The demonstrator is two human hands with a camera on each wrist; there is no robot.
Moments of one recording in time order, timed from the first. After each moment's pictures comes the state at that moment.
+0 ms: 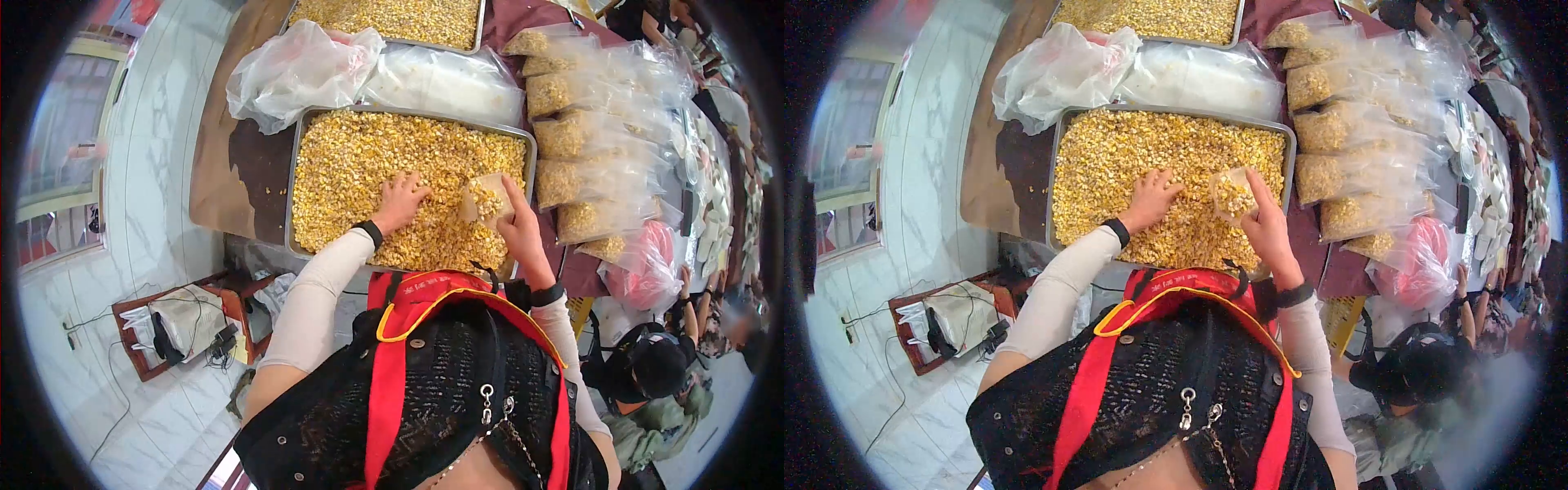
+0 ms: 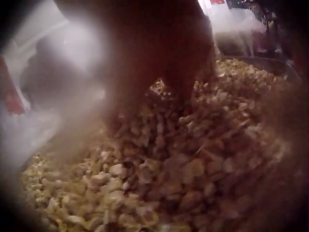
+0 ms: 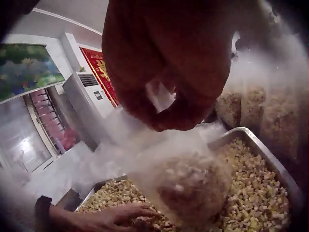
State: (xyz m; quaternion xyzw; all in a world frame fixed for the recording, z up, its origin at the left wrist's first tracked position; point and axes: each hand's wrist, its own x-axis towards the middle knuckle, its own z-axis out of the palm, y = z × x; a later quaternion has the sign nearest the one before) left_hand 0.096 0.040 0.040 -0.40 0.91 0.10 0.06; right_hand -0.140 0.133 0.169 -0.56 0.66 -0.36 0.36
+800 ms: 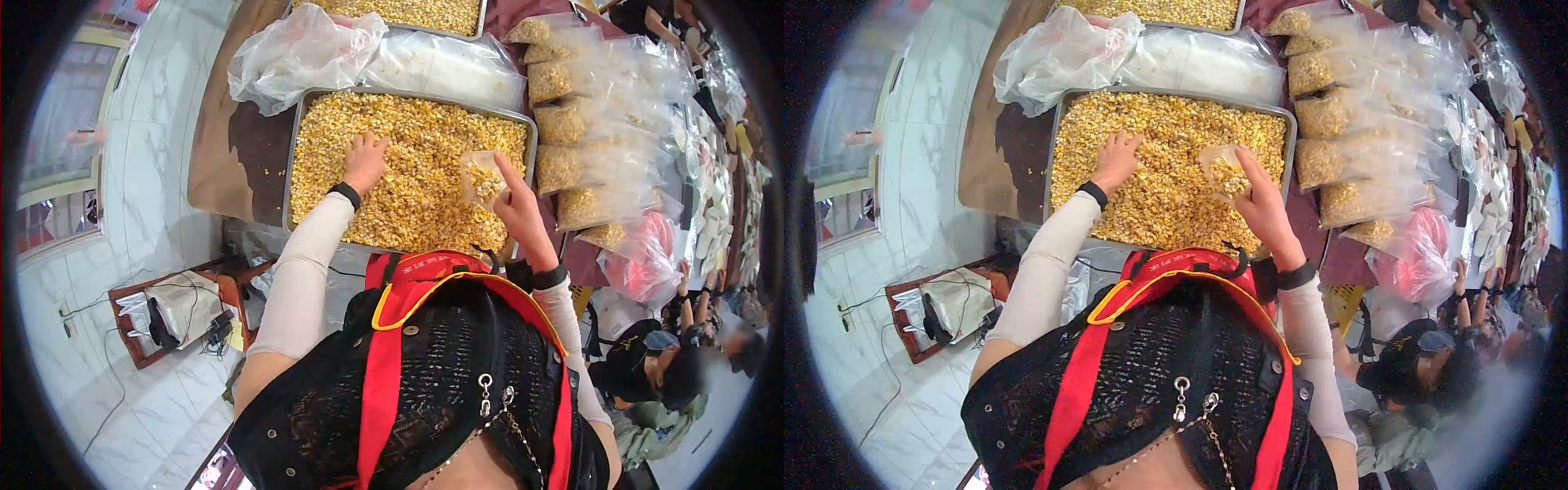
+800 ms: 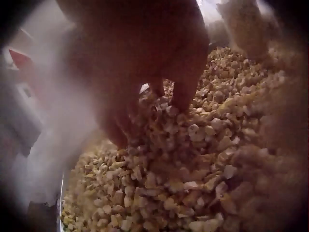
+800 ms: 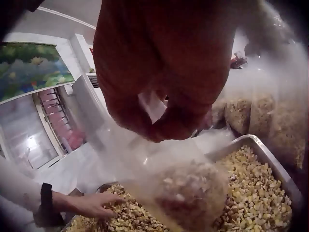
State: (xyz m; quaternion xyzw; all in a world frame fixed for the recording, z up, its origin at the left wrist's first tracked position) left_hand 0.137 -0.007 0.053 -0.54 0.83 0.13 0.05; right_hand -0.134 0.128 0.190 -0.58 0.62 -0.35 0.40
